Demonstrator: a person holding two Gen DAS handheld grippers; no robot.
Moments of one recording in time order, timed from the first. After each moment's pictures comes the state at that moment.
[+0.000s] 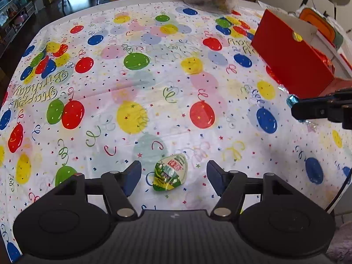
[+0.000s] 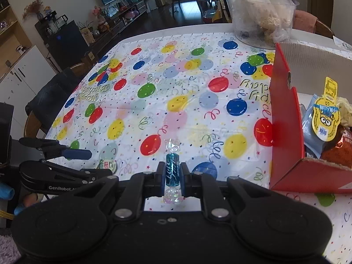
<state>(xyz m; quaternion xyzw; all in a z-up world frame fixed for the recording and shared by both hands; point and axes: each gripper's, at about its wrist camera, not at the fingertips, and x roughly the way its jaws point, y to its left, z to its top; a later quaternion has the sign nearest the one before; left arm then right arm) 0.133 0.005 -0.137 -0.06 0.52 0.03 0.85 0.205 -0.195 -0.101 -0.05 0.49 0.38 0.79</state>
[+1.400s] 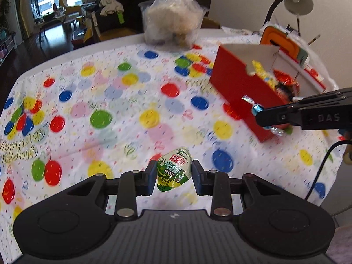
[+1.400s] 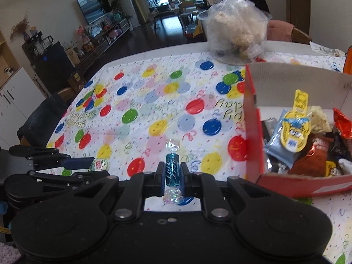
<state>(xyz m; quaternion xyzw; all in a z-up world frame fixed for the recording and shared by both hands) 0.157 -0.033 -0.077 -0.04 0.44 -0.04 0.90 0.225 -0.228 -0.066 -0.01 0.45 0.33 0.83</state>
